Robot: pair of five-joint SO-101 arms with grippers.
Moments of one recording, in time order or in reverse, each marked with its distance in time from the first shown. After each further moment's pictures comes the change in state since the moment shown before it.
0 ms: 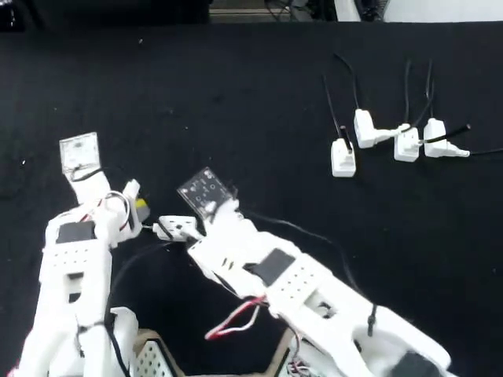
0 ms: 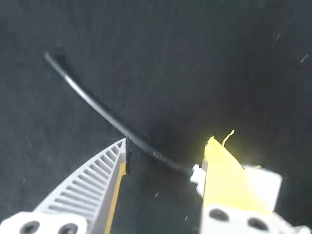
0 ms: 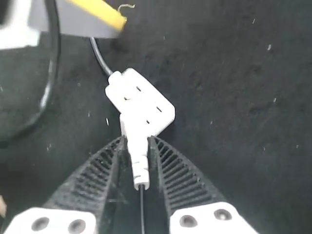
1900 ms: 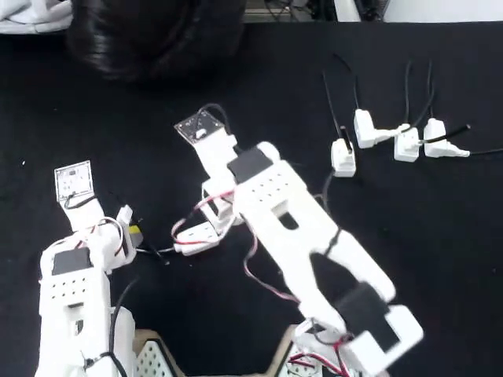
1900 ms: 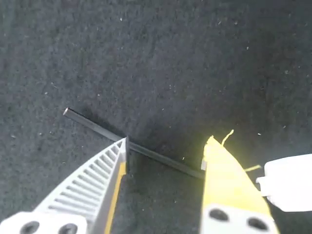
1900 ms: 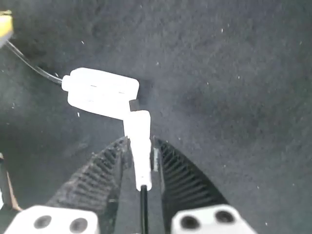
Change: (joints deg) left arm -5.1 -14.2 11.1 6.2 -2.9; right arm 11.0 33.2 -52.0 51.3 4.7
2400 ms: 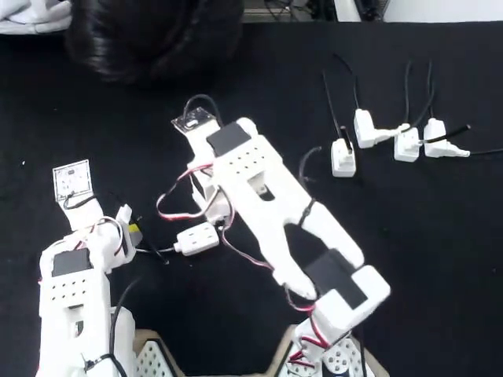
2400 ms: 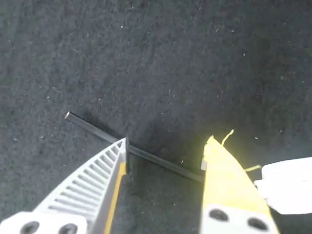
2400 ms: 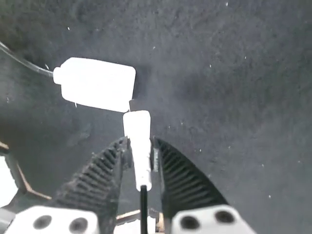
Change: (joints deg) left arm 0.1 -1.0 0.0 0.0 0.3; right arm 0.1 14.9 -17.6 13.2 -3.2
